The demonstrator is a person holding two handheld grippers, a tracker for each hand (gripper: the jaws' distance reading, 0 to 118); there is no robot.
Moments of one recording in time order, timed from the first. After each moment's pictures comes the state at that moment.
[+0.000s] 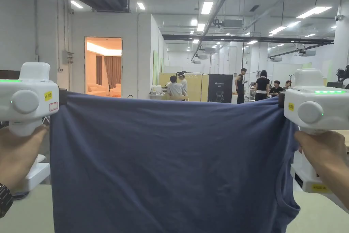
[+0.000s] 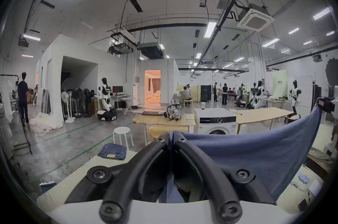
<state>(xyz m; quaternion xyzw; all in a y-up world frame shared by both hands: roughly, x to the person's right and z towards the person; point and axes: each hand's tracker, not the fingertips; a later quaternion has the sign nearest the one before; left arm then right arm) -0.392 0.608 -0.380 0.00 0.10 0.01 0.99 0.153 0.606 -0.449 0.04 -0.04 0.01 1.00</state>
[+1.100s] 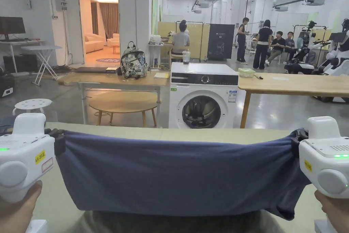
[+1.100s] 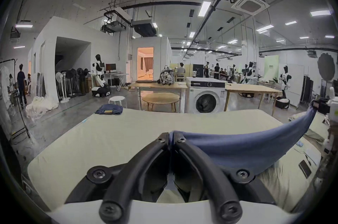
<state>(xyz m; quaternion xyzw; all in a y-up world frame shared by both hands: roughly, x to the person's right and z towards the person) -0.371 0.386 -0.207 -0.10 0.06 0.03 0.99 0.171 0.389 -0.266 -0.07 -0.04 0.09 0.99</state>
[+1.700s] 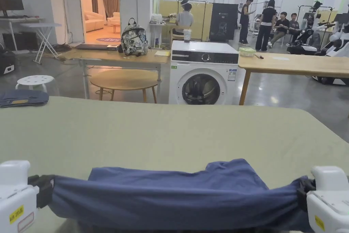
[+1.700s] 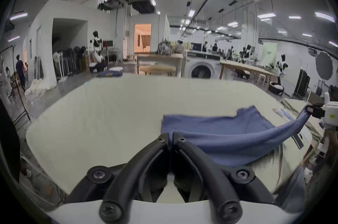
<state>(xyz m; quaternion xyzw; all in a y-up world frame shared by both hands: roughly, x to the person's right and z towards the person) -0.365 0.272 -0.088 -0.22 0.04 0.05 0.97 0.191 0.275 -0.149 -0.21 -0.02 0.08 0.97</state>
